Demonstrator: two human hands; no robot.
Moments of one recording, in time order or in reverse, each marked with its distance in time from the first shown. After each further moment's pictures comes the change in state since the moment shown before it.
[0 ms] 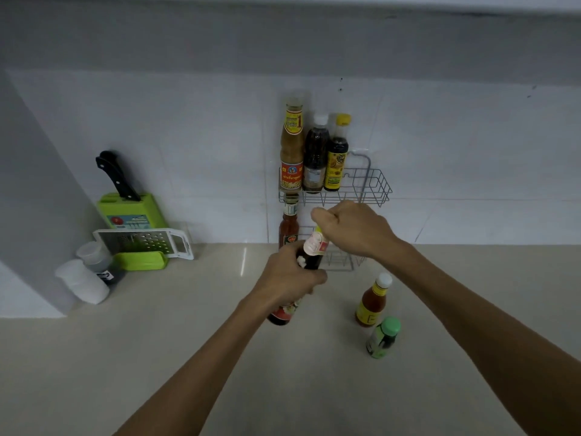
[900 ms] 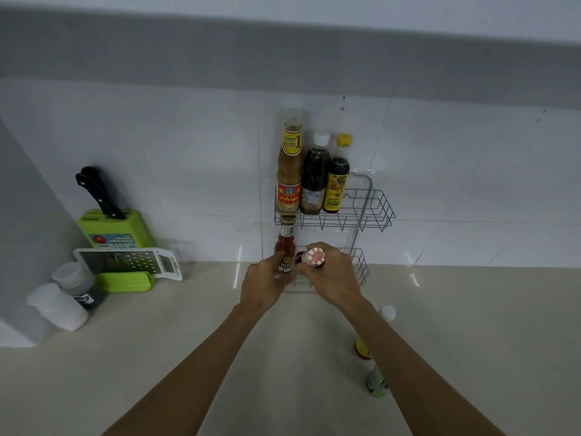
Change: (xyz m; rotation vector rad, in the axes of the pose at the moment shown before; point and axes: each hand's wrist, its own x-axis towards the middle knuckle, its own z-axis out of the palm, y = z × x) left_hand 0.098 -0.082 -0.012 0.378 0.202 0.128; right_hand 0.042 0.042 0.091 0.313 0.175 0.091
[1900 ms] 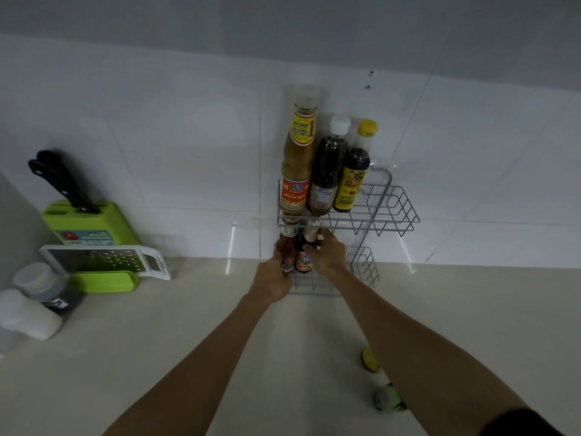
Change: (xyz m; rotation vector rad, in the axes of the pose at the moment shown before) left_hand 0.066 -0.034 0.039 0.076 -0.237 -0.185; right_hand 0.121 0.079 0.076 -0.045 -0.007 0.261
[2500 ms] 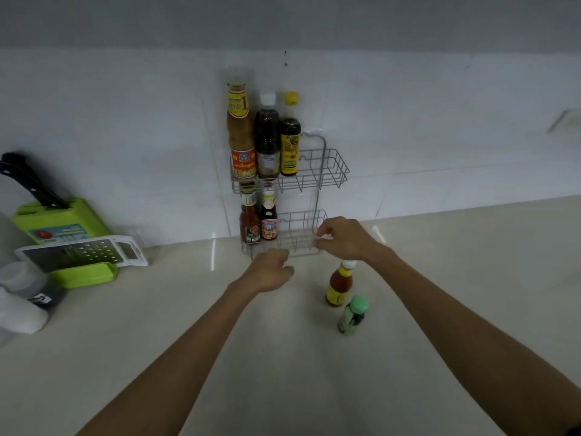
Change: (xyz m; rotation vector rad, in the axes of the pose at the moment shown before) left_hand -0.105 0.059 0.013 0.109 -0.293 0.179; right_hand -0.121 0.040 -0.147 -0.310 -0.237 -0.169
